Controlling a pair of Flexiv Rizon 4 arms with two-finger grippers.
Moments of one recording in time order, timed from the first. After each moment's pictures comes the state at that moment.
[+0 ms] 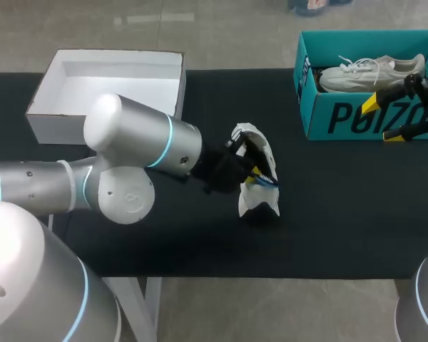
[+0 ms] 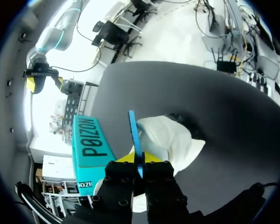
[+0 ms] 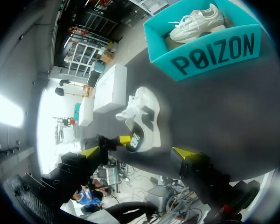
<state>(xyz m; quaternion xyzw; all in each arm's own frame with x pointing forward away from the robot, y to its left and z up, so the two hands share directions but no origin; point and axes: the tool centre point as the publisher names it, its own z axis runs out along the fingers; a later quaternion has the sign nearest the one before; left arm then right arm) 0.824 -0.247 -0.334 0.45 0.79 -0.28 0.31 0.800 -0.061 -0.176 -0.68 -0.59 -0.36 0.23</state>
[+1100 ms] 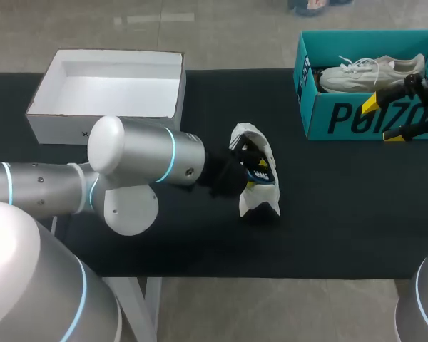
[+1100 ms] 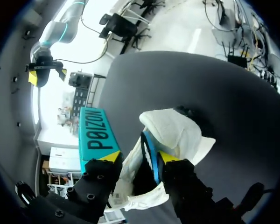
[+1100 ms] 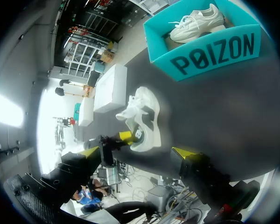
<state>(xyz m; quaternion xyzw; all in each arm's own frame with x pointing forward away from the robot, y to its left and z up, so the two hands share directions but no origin) 0.832 -0.254 -0.338 0.42 0.79 -0.27 0.36 0.800 -0.061 -0.176 -0.68 -0.59 -0.36 0.23</state>
